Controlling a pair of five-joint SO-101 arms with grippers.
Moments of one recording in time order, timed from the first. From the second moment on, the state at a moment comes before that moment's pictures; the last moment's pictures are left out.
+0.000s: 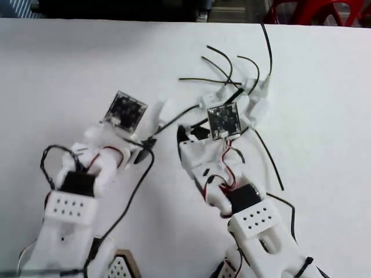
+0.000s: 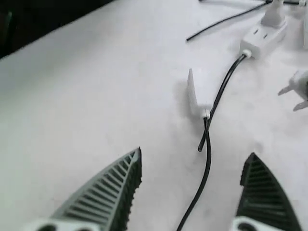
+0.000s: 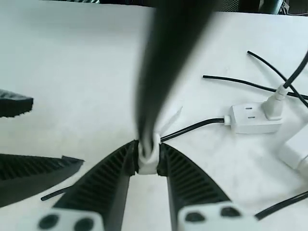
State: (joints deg) left arm 4.4 -48.1 60.0 41.5 -20.3; right arm -28.4 -54.3 69.1 21.5 -7.9
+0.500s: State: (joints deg) left arm 4.4 1.3 35.8 43.1 -29.8; right arm -28.4 -54.3 69.1 21.5 -7.9
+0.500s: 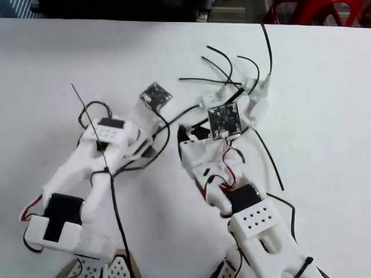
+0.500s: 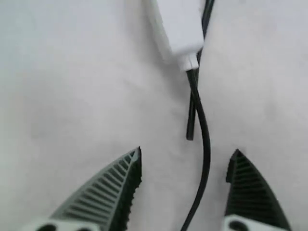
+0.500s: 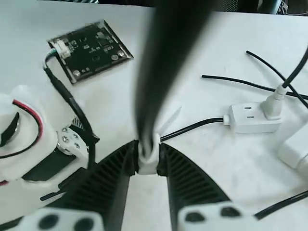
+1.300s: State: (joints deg) left arm 4.4 -24.0 33.1 68.3 -34.9; right arm -25.8 -54.3 69.1 21.5 -7.9
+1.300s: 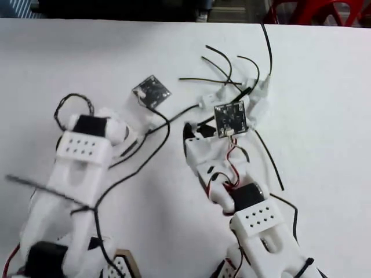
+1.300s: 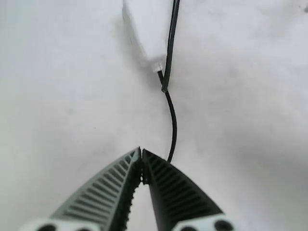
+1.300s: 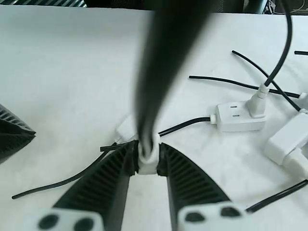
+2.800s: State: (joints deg) left arm 7.5 27.2 3.3 45.9 -17.5; right arm -25.8 -54.3 69.1 21.5 -7.9
